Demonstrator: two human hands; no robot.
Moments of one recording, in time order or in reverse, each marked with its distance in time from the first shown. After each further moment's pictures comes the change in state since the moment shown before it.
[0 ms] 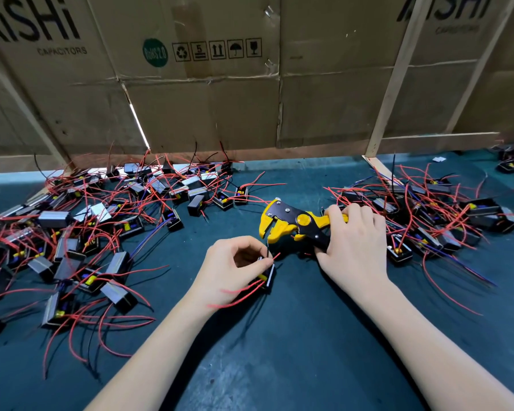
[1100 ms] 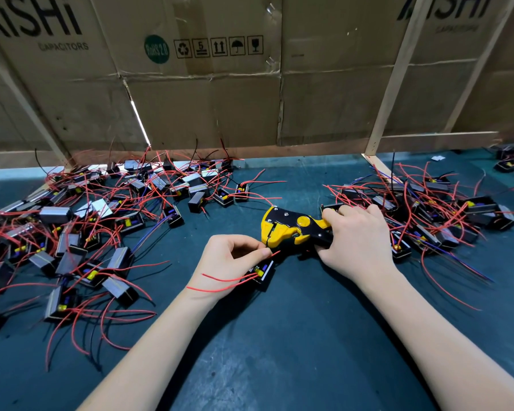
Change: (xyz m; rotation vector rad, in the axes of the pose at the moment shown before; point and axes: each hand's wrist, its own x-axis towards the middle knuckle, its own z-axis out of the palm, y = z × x) left_hand 0.001 0.004 -0.001 -0.039 0.072 -0.069; right_hand 0.008 0.006 -0.005 0.014 0.004 -0.130
